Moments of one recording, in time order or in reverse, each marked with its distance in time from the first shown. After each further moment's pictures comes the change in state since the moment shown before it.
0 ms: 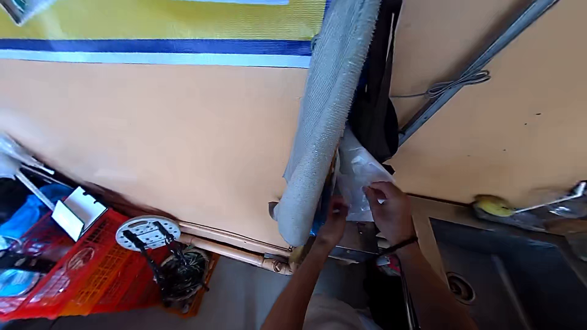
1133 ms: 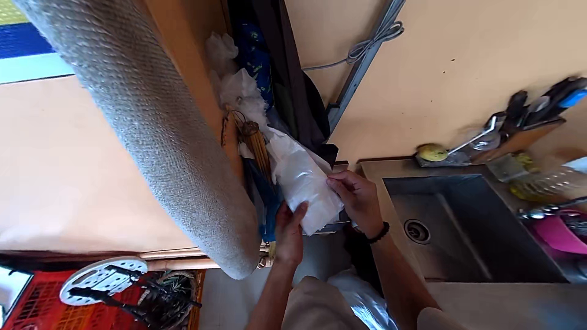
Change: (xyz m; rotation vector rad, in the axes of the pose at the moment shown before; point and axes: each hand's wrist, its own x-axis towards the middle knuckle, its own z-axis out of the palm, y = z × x) left_hand -0.003 0.008 0.031 -0.524 0.166 -0.153; right_hand -0.008 0.057 -0.019 0.417 0.091 0.011
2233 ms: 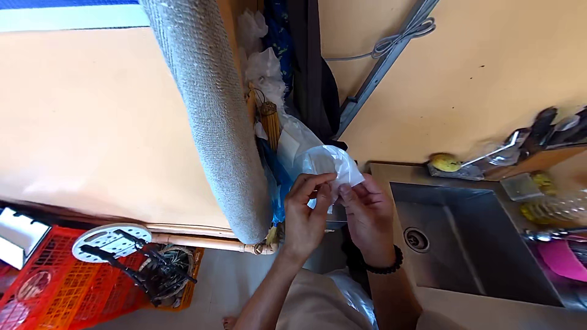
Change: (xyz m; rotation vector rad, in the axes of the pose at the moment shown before) left_hand -0.034 0.048 0.033 0.493 -0.176 0.507; right_hand -0.037 -0.069 0.005 0.679 0.012 0.119
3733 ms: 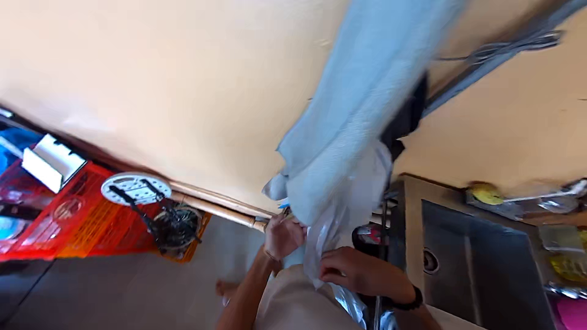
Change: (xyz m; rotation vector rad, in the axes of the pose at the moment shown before) left_hand -0.096 -0.102 -0.131 -1.094 -0.184 -0.537; right_hand -0.058 0.019 0.026 -0.697 -1.510 0.306
